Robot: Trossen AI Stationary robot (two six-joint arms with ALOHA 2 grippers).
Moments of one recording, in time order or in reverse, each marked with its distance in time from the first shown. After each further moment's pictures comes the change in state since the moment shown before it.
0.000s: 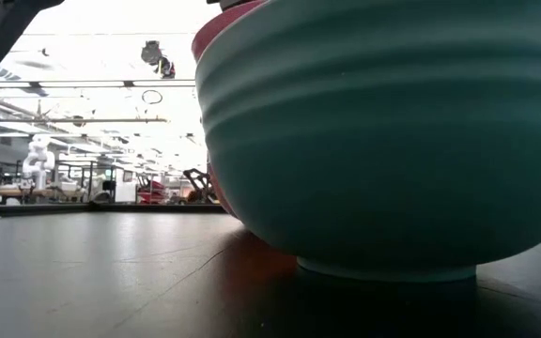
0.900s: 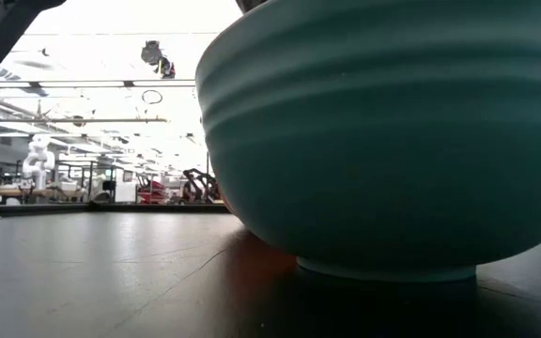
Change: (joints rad) left arm -0.007 0.008 0.128 0.048 -0.059 0.026; right arm 0.000 0.000 0.000 -0.001 0.000 -0.015
